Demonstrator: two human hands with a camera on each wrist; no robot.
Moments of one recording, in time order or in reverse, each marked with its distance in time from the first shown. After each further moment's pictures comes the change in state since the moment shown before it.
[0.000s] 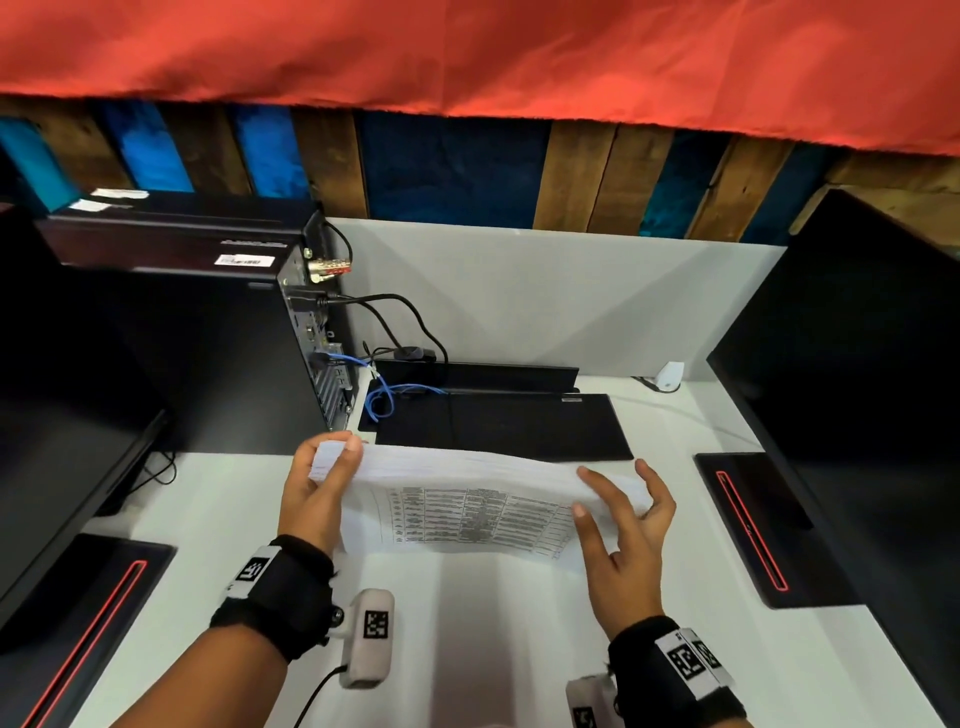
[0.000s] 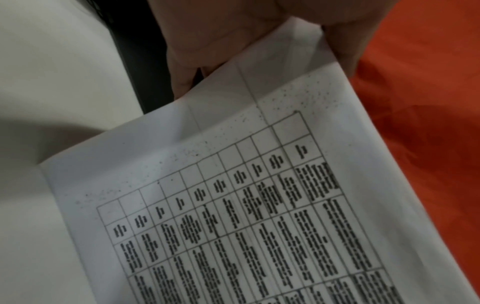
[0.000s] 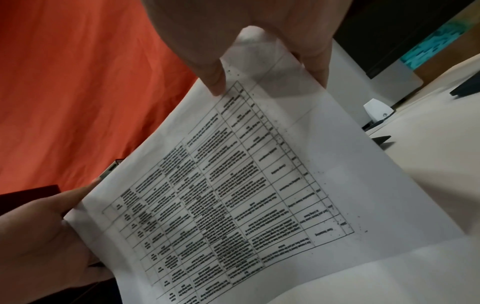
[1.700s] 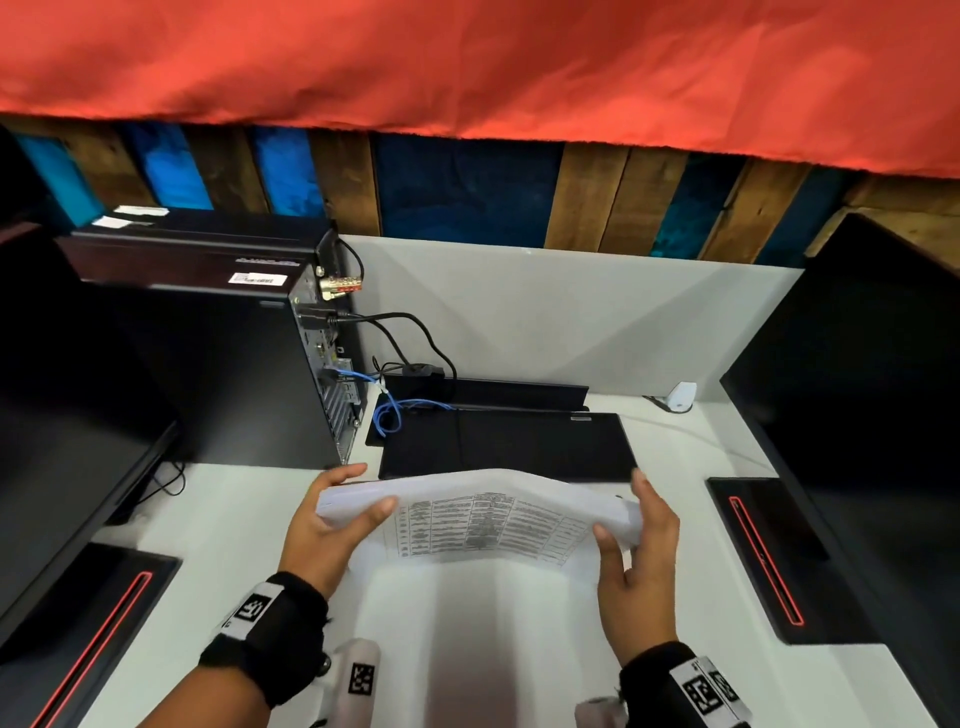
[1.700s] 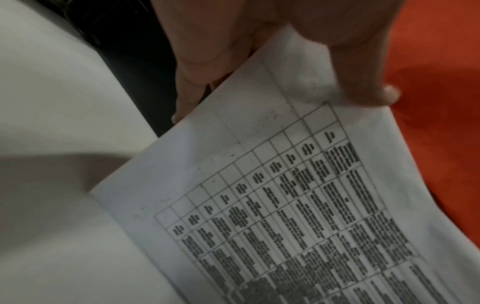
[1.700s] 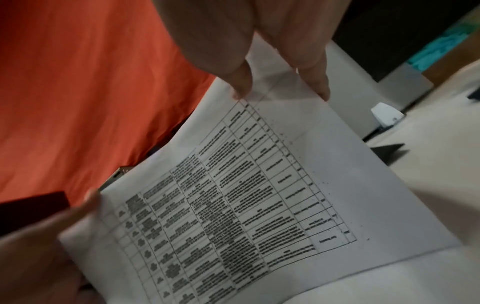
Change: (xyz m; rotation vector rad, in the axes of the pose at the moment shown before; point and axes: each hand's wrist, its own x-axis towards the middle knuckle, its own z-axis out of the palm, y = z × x) left_hand -0.004 -0.017 -0.018 0.227 -0.097 0.004; right_hand 0.010 0.007 -0.003 -0.017 0.015 0.000
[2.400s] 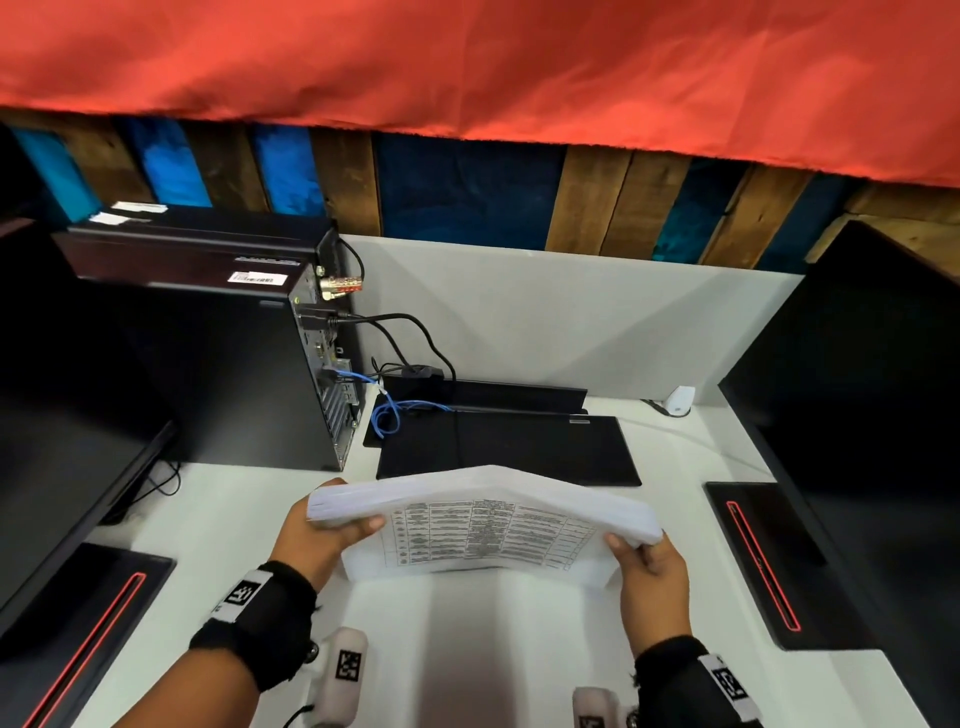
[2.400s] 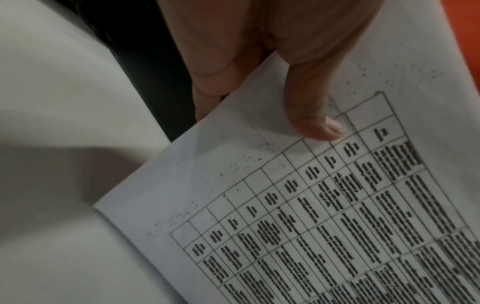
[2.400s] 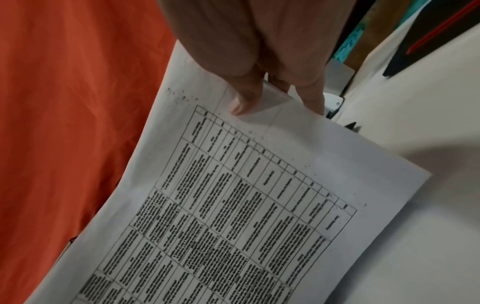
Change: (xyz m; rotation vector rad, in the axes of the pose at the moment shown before) left_hand 0.020 -0.015 -0.015 0.043 -0.154 0.001; right_hand 0.013 0.018 -0.005 0.320 0.018 0.421
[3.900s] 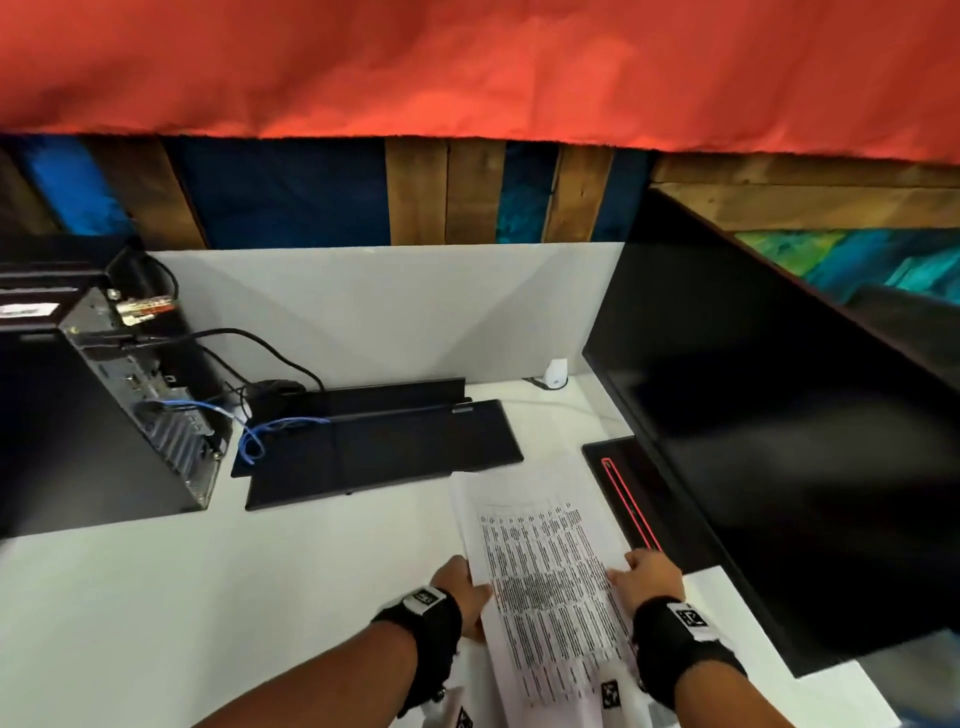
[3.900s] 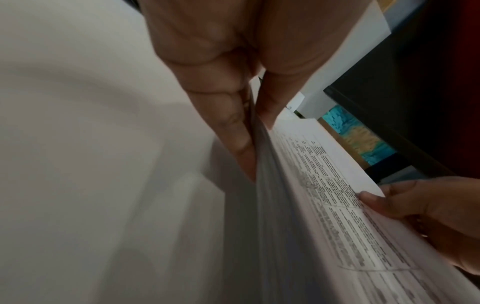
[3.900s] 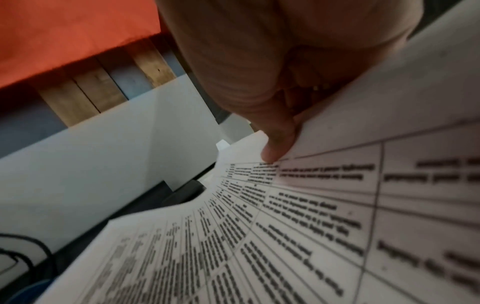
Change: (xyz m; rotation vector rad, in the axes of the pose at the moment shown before) left_hand -0.040 -0.063 0.262 0.540 -0.520 -0.485; right_hand 0.041 0.038 -0.157 -0.958 0.088 0.476
